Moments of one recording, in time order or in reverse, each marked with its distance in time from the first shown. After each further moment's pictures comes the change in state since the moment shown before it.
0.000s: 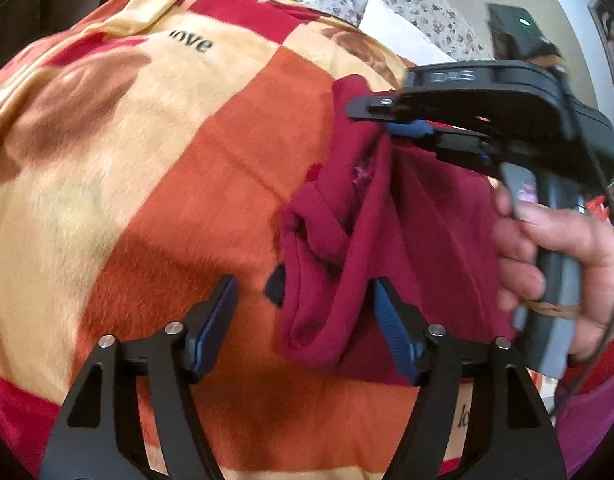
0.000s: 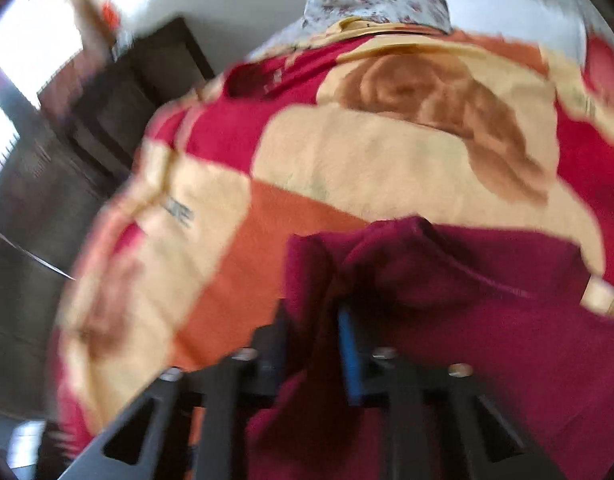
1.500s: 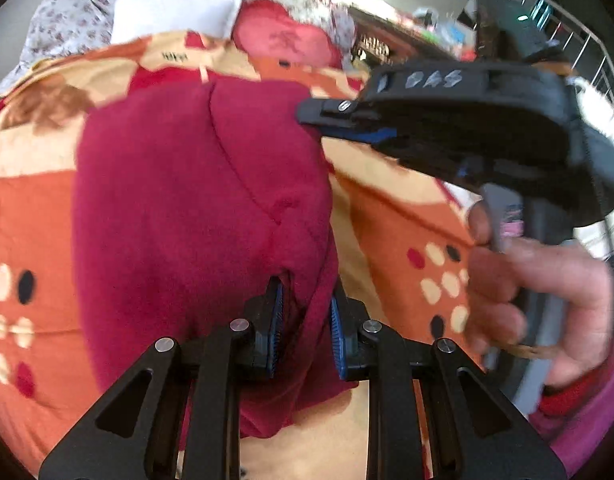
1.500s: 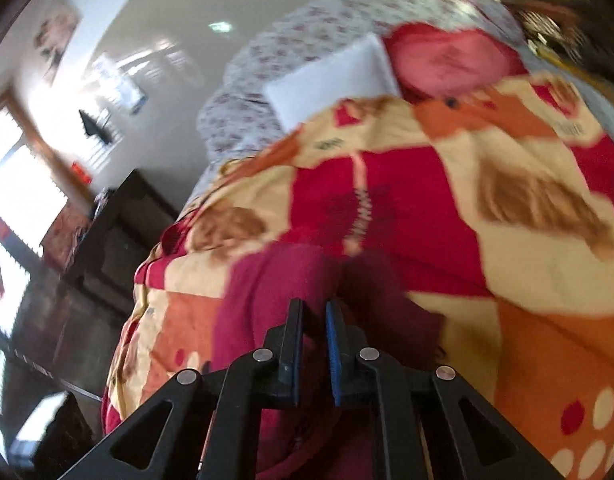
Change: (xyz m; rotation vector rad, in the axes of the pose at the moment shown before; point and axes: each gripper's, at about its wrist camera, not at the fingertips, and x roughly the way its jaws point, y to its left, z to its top) left arm 0.062 -0.302 -0.059 0.520 0.132 -0.206; right arm -0.245 -0.243 -0.117 0.348 -0.366 -0.013
